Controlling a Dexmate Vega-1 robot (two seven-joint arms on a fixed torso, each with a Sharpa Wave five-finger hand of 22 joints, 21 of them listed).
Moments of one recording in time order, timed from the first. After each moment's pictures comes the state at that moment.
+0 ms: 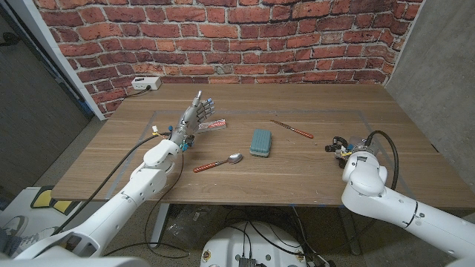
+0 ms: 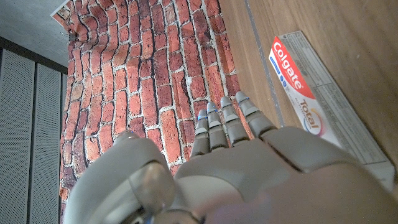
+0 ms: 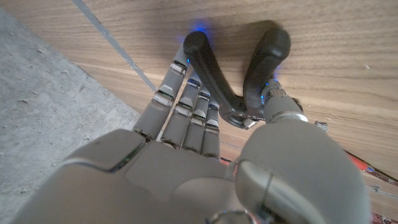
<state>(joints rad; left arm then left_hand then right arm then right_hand) 0.90 0.53 0.37 -1.38 -0.70 -0.31 -0.12 0.46 0.08 -0.09 0.10 0.25 0.28 0.08 0.21 0.19 0.34 0.04 0.22 0.20 0.31 0.05 0.20 0.18 0.26 0.08 0.21 0.18 -0.96 -0.92 -0.74 -2.16 -0.66 -1.40 0.18 0.74 0.00 0.52 -0.18 0.26 0.55 0.02 0.24 0.20 0.68 -0.03 0.28 0.19 0.86 -0.08 0.22 0.19 0.90 -0.09 0.46 0.19</state>
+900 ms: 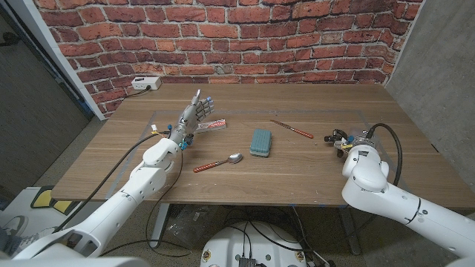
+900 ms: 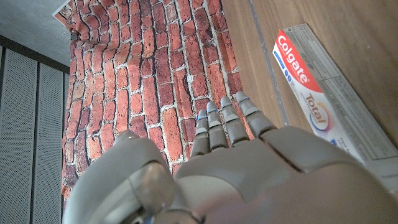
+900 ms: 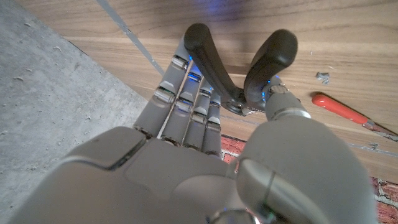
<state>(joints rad) 0.89 0.53 0.37 -1.37 -0.70 -0.32 -0.13 0.46 0.08 -0.10 0.10 0.25 0.28 0.08 0.21 0.19 0.34 0.03 0.22 0.20 0.31 0.05 0.20 0.18 0.26 0.08 0.21 0.18 -0.96 -0.91 -0.70 -2.22 -0.64 -1.40 0.08 0.76 -0.02 0.54 -0.17 0.25 0.55 0.02 0.23 0.20 0.68 -0.03 0.28 0.19 0.88 -0.11 0.21 0.19 0.93 -0.12 0.47 0.20</state>
